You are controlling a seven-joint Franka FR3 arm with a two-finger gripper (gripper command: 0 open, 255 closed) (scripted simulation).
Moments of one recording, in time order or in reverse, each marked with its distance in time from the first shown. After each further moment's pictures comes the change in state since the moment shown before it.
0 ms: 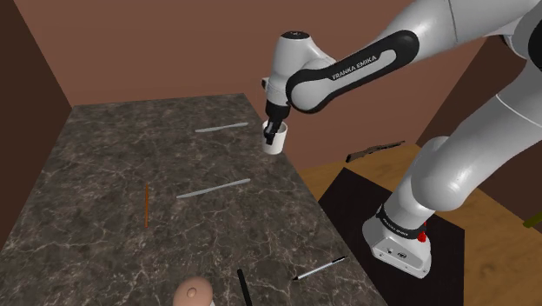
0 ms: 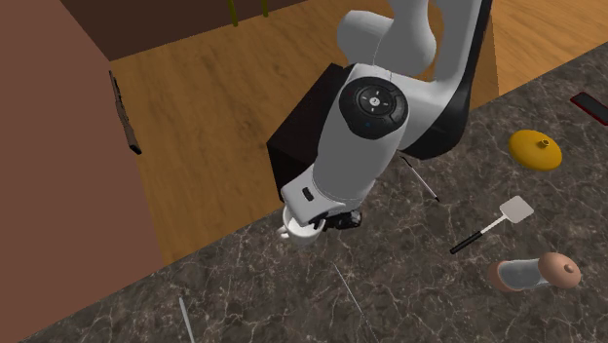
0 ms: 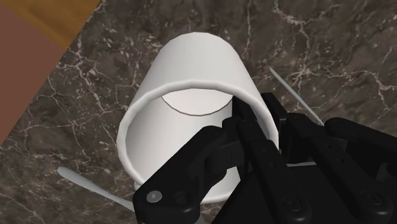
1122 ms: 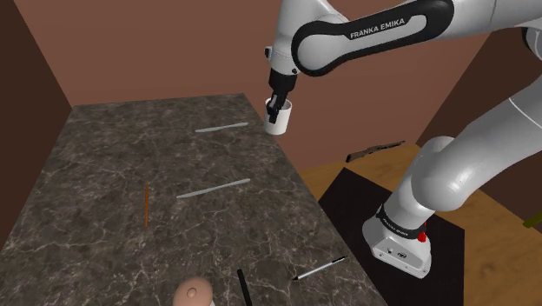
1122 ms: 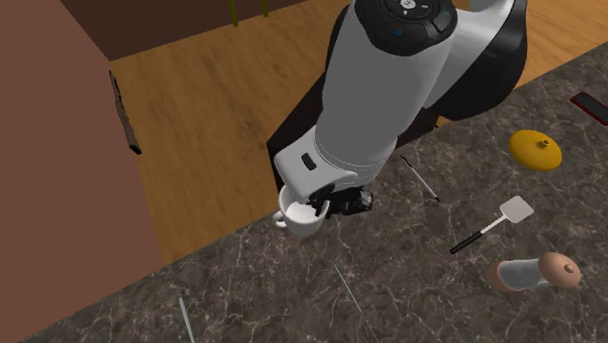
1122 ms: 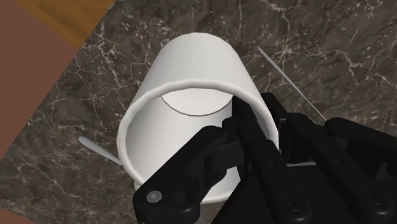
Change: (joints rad) arm 0.005 -0.105 -0.016 0.139 0.023 -0.242 -0.031
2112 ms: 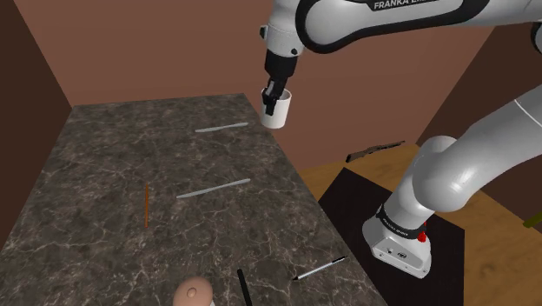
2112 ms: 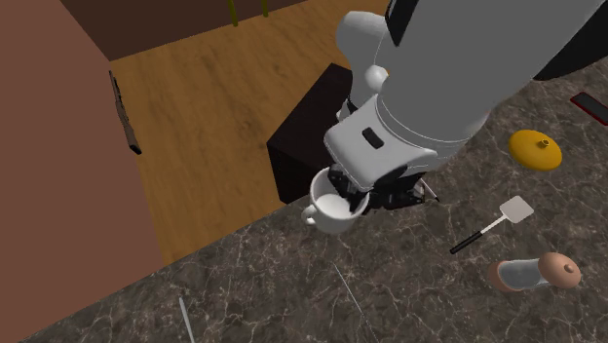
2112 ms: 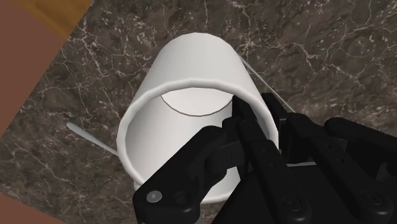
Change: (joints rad) arm 0.039 -0.048 0.063 0.114 0.023 -0.163 0.088
